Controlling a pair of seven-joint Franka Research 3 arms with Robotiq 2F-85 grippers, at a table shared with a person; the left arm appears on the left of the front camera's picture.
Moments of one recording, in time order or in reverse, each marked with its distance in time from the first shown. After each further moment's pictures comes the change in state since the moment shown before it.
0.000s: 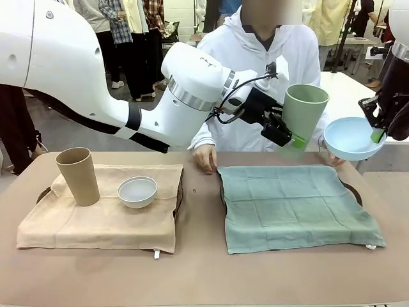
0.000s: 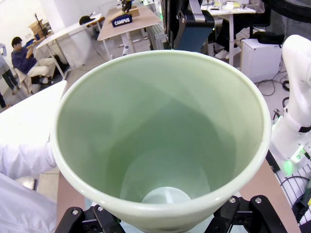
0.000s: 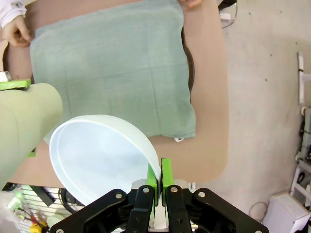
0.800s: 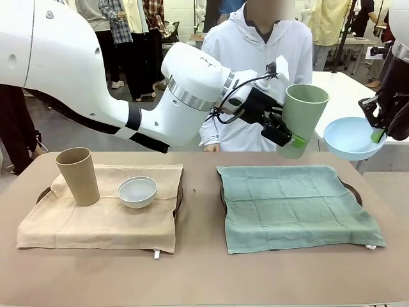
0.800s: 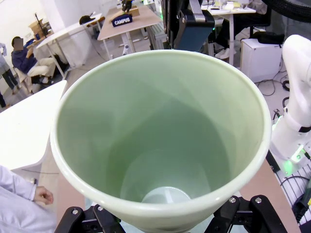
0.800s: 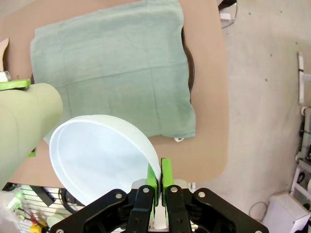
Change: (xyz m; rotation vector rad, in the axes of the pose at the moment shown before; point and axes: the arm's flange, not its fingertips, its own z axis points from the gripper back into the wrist) left arm 0.000 0.000 0.000 0.000 0.000 0.000; right arm 0.000 0.000 0.000 0.000 0.000 0.000
